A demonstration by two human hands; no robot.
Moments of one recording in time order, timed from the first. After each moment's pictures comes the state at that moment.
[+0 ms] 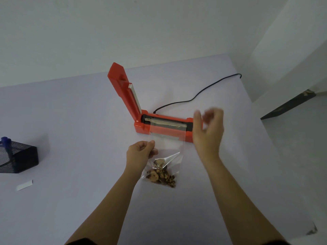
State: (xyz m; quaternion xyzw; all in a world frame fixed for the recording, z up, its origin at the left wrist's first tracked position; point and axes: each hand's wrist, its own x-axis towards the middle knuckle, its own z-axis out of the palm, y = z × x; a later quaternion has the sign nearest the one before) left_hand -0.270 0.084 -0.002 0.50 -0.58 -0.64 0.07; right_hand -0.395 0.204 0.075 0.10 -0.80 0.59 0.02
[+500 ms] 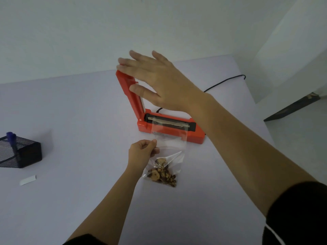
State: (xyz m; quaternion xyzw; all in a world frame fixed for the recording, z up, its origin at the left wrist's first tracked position) left_hand -0.270 0.082 -0.001 0.51 -0.58 -0.63 0.06; right_hand -0.431 0.108 0.167 0.69 -0.69 0.21 0.02
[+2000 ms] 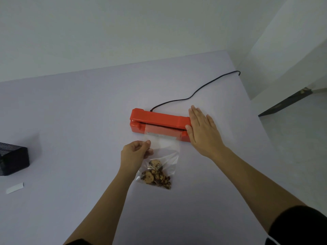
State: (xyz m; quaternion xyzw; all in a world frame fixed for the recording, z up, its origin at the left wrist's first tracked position) left_hand -0.270 0.078 -0.006 0.50 -0.59 -0.63 0.06; right_hand -0.440 0.230 0.006 0.40 -0.91 0.08 -0.09
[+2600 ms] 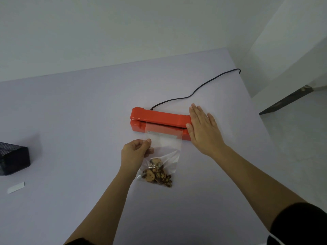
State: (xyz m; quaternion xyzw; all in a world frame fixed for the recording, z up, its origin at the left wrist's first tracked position) left_hand -0.271 0.080 -0.005 0.49 -0.60 -0.63 0.07; right_hand -0.441 0.232 0.005 0.40 -0.91 0.08 -0.09
